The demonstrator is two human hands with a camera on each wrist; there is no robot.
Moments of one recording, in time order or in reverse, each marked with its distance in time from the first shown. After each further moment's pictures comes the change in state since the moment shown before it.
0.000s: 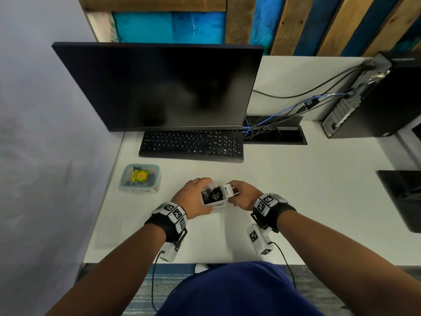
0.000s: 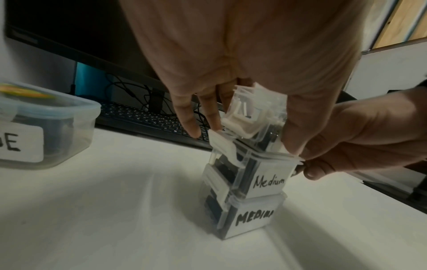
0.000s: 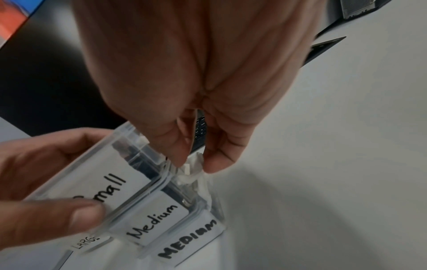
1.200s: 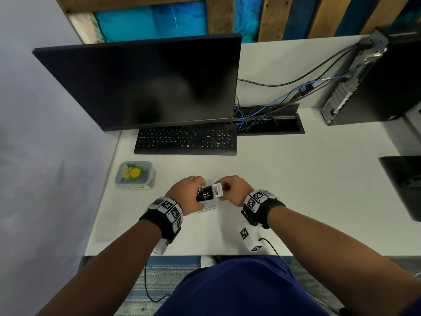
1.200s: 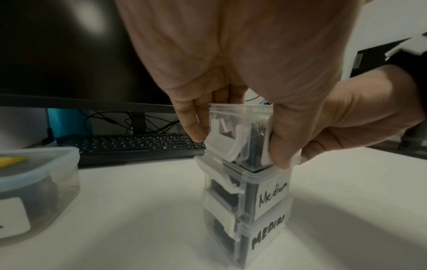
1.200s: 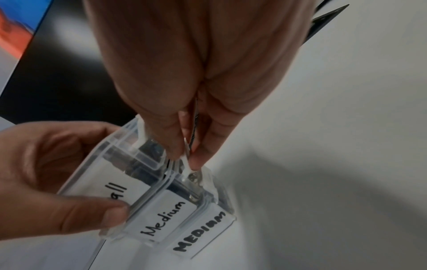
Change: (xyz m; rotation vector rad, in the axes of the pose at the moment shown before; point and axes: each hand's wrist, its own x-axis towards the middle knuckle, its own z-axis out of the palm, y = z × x) left_hand 0.003 0.031 0.003 0.271 -0.049 -0.061; right_hand -0.006 0.013 0.004 0.132 0.082 -0.049
